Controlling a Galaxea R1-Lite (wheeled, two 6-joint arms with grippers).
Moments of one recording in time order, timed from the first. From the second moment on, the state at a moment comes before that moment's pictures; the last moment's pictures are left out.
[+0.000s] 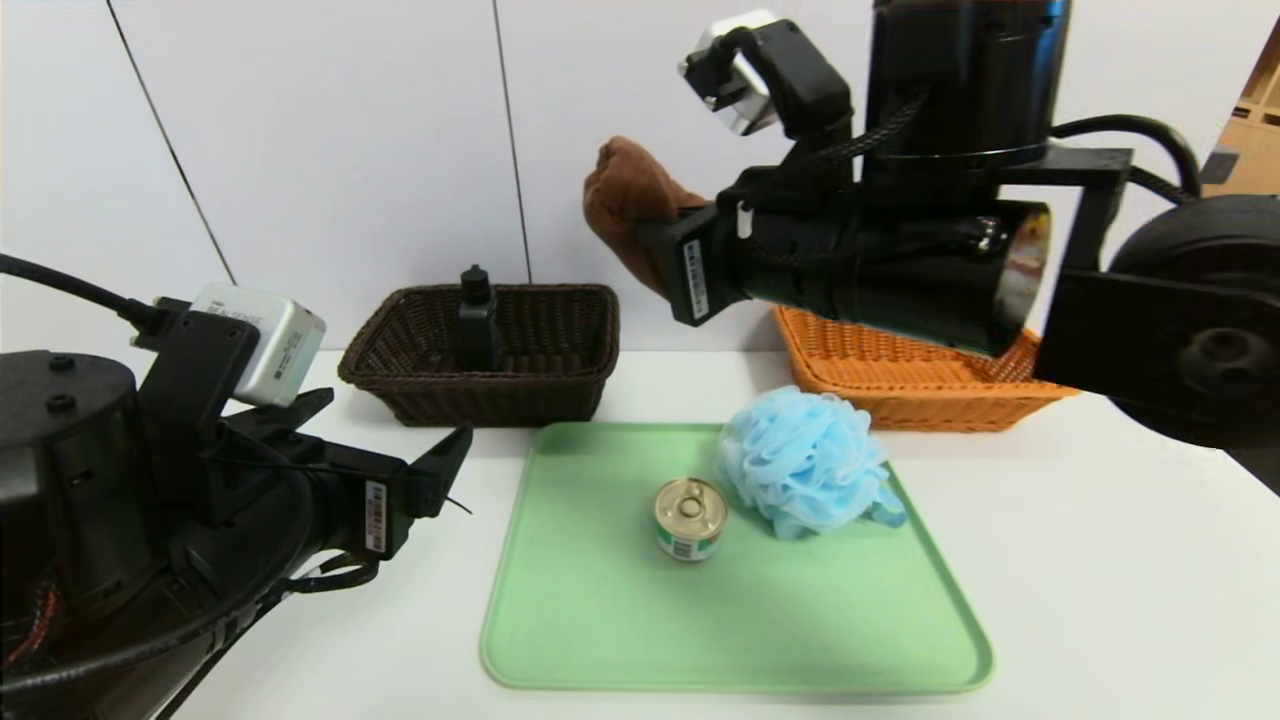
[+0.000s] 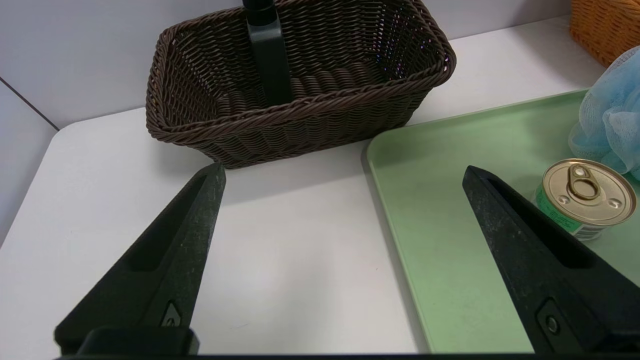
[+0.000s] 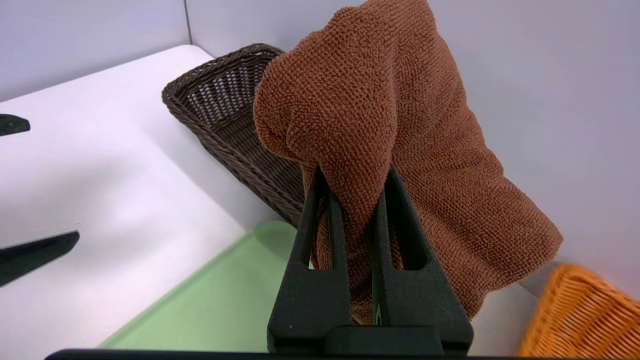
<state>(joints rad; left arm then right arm) -0.77 1.28 -0.55 -0.54 0.60 -0.01 0.78 1.79 -1.47 -0.22 -0.11 -0.19</state>
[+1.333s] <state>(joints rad) -0.77 1.28 -0.53 -0.54 0.60 -0.01 0.73 2.28 -1.97 0.02 0.01 -0.19</state>
